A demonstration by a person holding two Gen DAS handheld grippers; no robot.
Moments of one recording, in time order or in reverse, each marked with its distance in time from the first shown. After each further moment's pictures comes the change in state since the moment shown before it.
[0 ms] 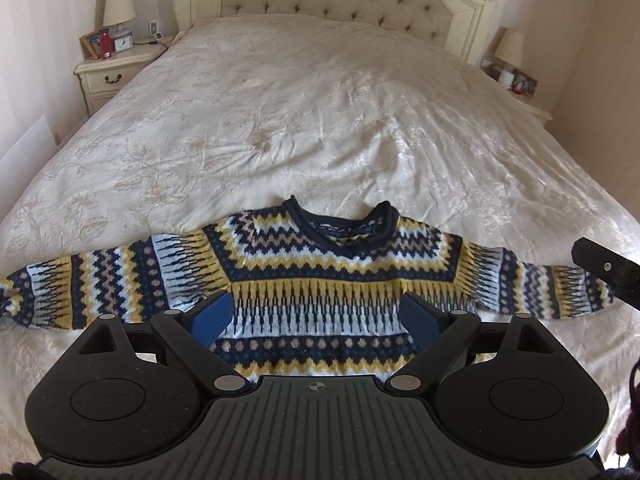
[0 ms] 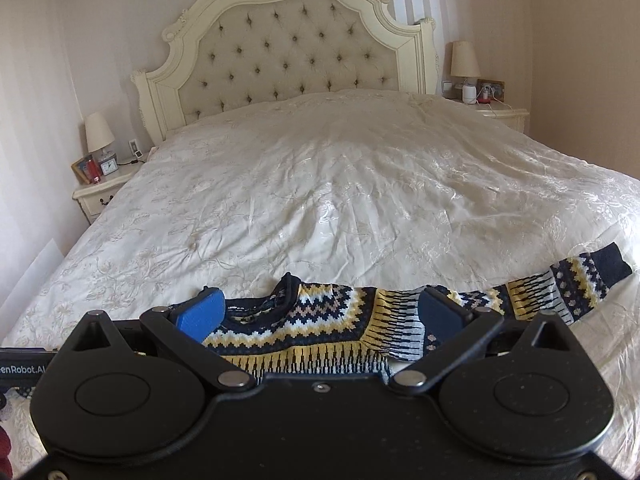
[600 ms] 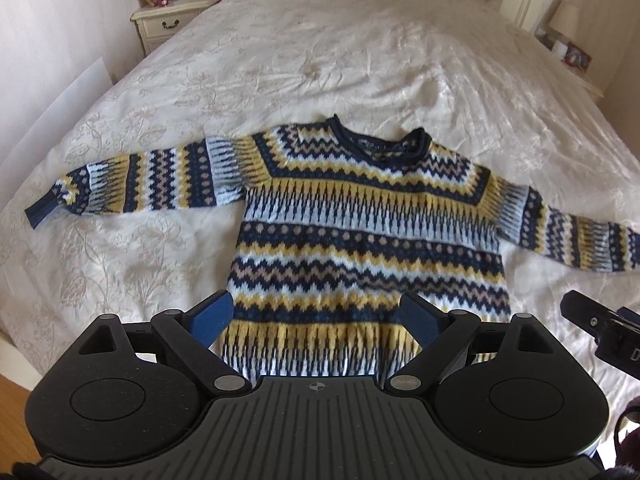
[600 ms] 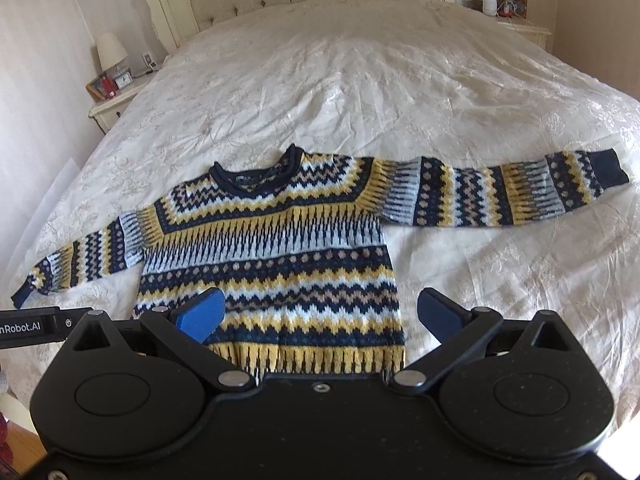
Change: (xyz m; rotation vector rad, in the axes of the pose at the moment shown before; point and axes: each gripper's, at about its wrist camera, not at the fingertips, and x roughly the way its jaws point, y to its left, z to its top) left arm -0.050 -0.028 -0.062 -0.095 0.153 0.176; right arm -0.041 -0.033 -0.054 -0.027 0.291 0.071
